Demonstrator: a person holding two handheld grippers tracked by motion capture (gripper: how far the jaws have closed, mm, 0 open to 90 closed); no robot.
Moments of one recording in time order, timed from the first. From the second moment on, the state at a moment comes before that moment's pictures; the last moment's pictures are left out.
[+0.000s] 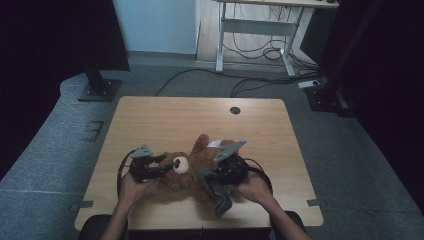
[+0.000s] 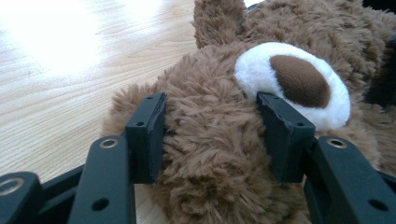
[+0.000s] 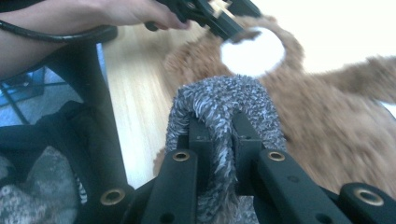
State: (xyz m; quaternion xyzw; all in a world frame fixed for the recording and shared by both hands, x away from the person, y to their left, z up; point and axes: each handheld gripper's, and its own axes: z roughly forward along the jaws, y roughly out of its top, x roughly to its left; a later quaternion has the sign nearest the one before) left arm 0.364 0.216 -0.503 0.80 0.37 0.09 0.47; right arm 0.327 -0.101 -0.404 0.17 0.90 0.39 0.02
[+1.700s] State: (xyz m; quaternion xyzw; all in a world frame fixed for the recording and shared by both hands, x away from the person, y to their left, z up) left arm 0.365 0.217 -0.504 0.80 0.37 0.09 0.47; right arm 0.321 -0.098 -0.511 0.21 0.95 0.24 -0.02
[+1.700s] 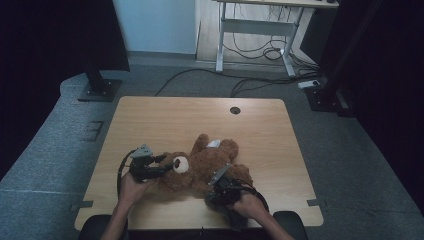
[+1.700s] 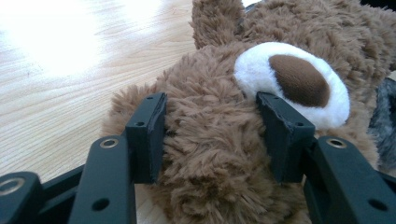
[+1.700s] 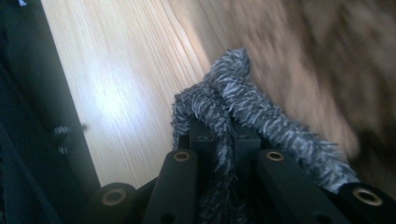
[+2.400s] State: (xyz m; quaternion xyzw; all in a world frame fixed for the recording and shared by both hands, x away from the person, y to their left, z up) left arm 0.364 0.217 -0.503 0.80 0.36 0.09 0.48; right arm 0.325 -0.150 -0.440 0.24 0.91 0.33 0.03
